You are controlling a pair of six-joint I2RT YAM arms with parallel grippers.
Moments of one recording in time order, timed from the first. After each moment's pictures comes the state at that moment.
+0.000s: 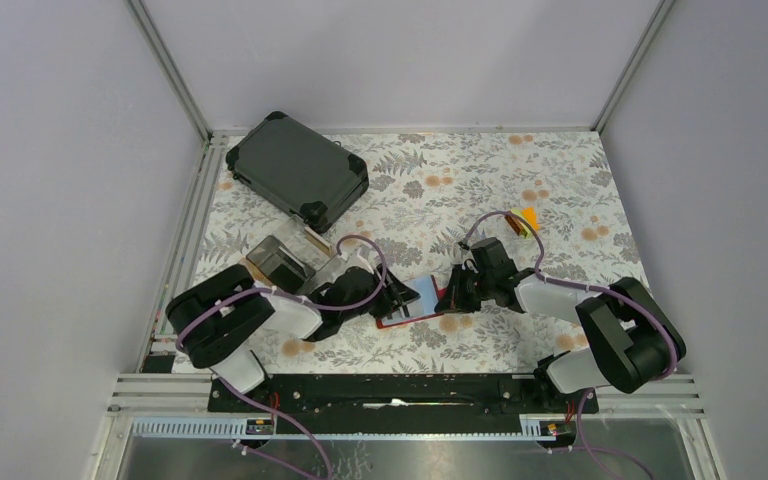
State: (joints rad) left arm -0.91 1.62 0.42 0.69 0.00 -1.29; right arm 0.50 1.43 0.49 -0.03 -0.43 0.69
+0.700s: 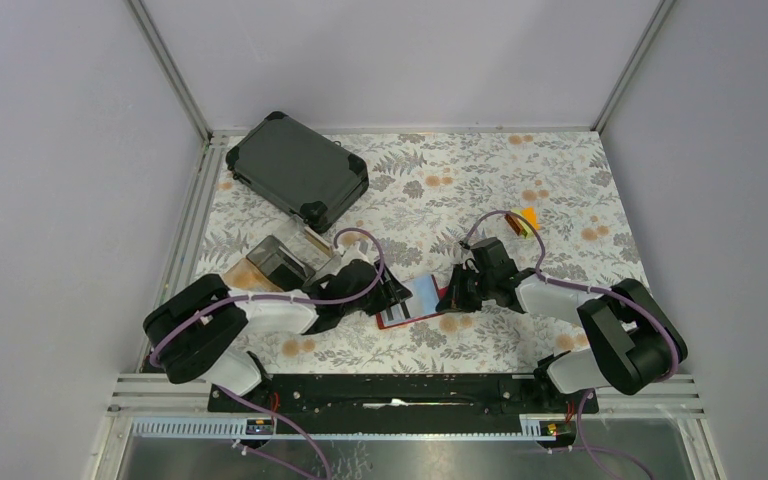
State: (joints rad) left arm -0.91 1.48 0.51 0.32 -0.08 -1.20; right arm 0.50 1.42 0.49 -0.04 -0.41 0.68
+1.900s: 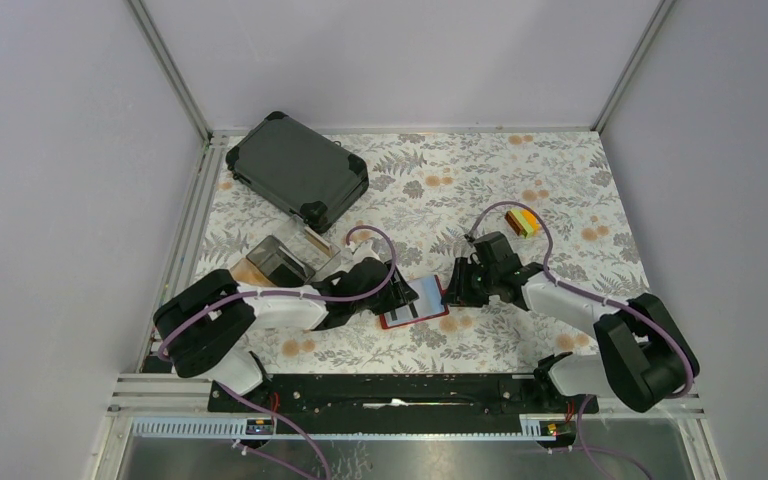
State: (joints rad) left arm -0.95 1.53 0.60 0.24 -0.10 -1.15; right arm 0.50 1.31 0.55 -0.20 -0.30 0.62
